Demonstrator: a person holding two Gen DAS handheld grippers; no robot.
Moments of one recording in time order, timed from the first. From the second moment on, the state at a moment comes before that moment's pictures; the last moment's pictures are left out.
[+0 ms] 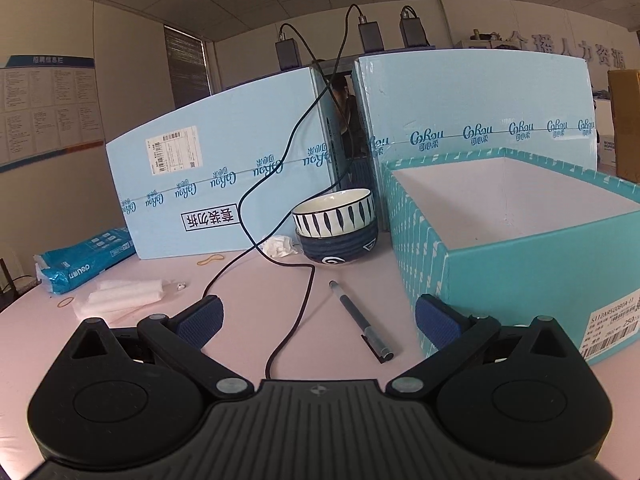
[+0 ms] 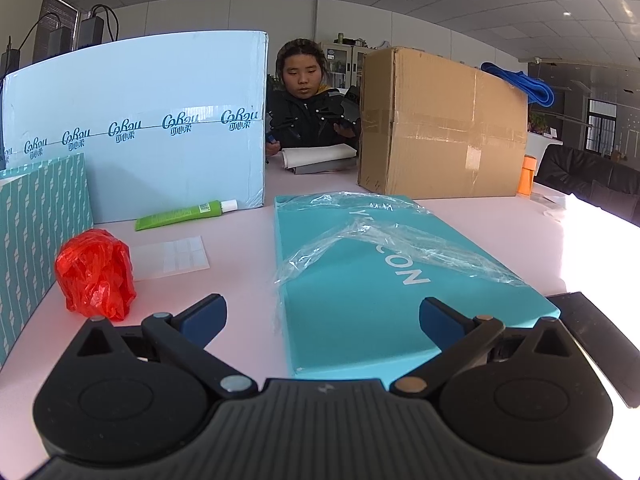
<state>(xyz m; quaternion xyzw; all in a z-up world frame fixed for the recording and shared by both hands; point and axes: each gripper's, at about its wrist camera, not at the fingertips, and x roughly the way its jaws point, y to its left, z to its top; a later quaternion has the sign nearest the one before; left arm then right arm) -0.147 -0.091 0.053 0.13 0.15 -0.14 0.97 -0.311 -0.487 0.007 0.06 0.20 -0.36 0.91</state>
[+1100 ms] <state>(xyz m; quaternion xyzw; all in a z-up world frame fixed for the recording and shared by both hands) -0.132 -0.098 0.052 0.11 0.17 -0.11 0.97 -0.310 -0.488 0.007 0.06 0.19 -0.36 0.91</state>
